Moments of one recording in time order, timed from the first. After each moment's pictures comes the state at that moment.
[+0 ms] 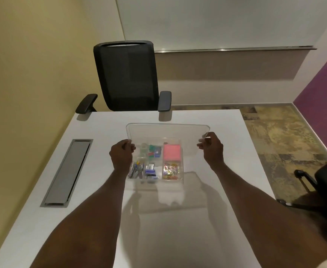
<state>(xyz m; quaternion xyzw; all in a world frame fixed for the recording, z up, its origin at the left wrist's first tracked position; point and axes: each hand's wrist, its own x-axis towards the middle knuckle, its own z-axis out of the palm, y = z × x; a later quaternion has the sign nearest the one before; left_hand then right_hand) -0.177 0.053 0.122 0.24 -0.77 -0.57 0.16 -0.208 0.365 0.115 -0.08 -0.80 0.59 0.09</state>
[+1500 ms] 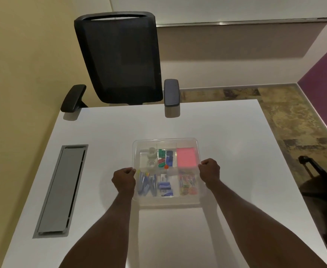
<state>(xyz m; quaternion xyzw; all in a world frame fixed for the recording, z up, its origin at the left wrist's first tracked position) -0.232 -0.021 0.008 0.39 -0.79 -0.48 0.00 -0.261 0.268 0.005 -0.33 -0.83 0.43 -0.09</state>
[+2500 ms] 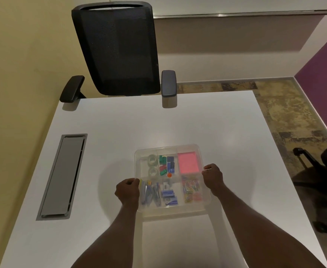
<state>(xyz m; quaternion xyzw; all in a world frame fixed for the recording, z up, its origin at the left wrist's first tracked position) -0.140 0.005 -0.009 0.43 -0.77 -0.47 -0.01 -0.185 0.297 -0.006 -0.32 -0.83 0.42 -0.15</state>
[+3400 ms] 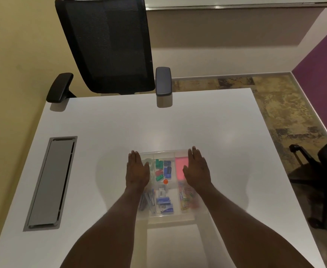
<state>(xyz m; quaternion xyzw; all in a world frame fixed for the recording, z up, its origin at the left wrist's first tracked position) -0.228 0.033 -0.019 0.15 -0.93 -0.29 -0.18 -0.221 0.264 -0.014 -0.02 -0.98 0.11 -0.15</state>
